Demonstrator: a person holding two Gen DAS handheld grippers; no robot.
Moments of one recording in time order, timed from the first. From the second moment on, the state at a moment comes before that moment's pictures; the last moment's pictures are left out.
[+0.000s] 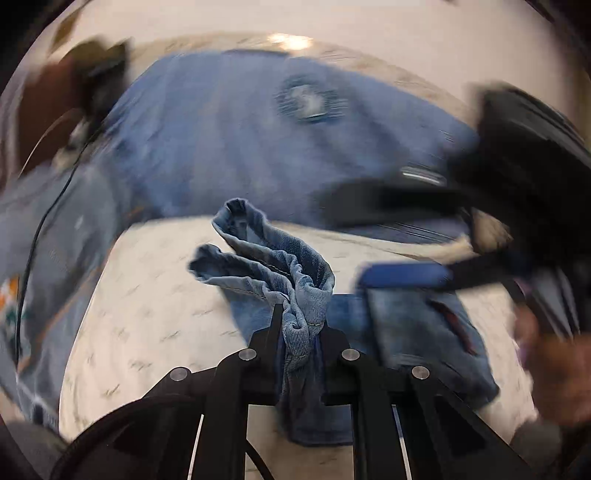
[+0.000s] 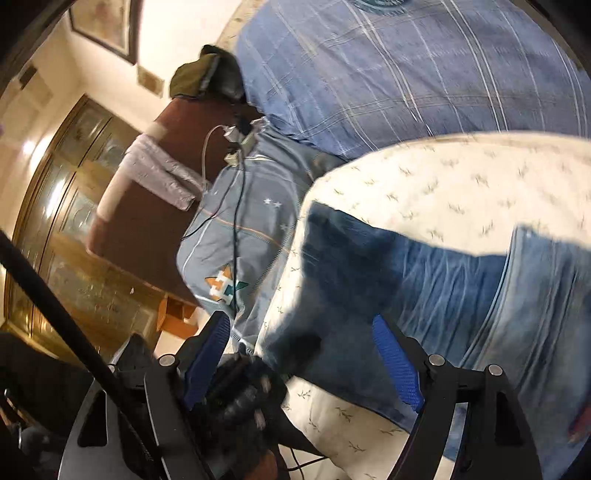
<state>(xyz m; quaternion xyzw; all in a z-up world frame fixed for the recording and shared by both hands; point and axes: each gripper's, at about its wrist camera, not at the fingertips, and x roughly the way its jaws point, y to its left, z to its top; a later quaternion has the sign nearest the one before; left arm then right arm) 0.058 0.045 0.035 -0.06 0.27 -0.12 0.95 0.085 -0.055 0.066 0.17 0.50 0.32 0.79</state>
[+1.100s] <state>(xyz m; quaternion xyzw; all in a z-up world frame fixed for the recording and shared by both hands) 0.027 -0.113 0.007 0.02 0.31 -0.35 0.88 0.062 -0.243 0.020 0.19 0.46 0.13 0.86</state>
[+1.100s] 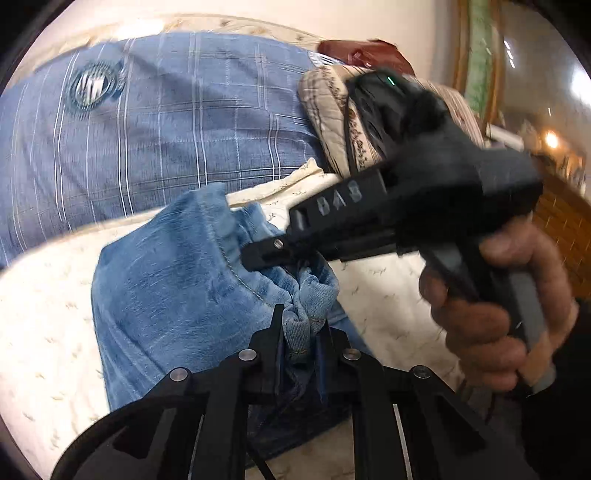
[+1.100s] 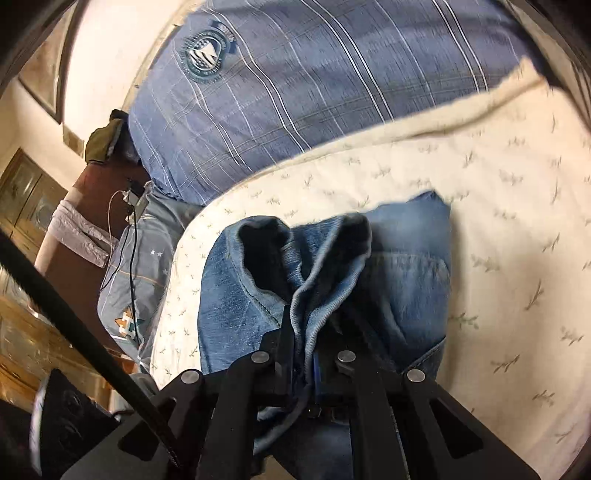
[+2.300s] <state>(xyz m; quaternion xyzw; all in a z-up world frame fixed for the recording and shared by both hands) 0.130 -0.015 -0.012 -0.12 0.43 -0.26 0.85 0.051 -0.259 0.016 0.18 0.41 0.03 0.90</state>
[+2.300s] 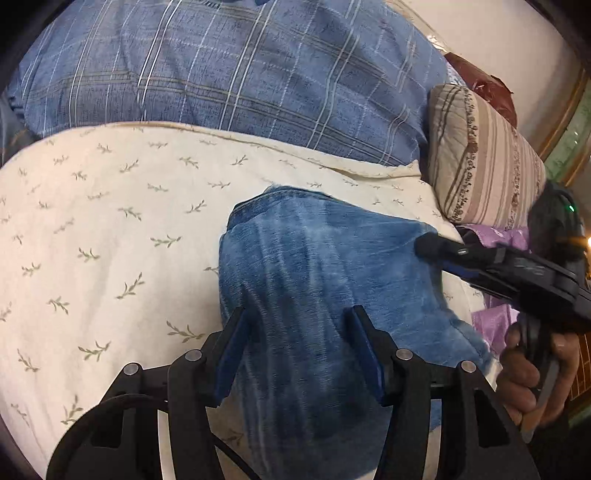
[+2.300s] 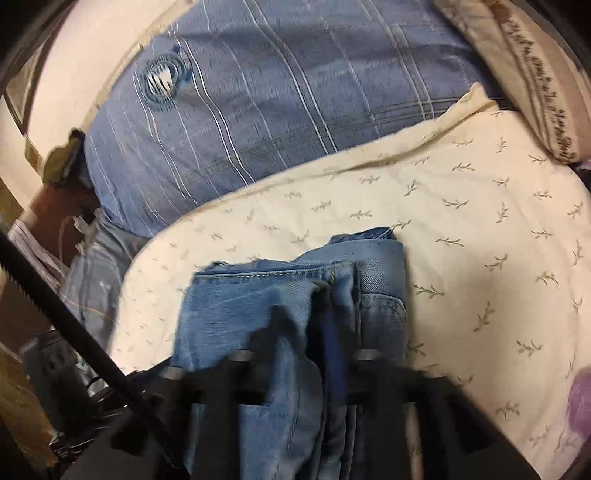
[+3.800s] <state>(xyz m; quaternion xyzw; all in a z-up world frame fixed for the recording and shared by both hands) 0.214 0.026 -0.055 -0.32 0.50 -0.26 0.76 0.078 -0.308 -0.040 0.28 0.50 0.04 0.82</state>
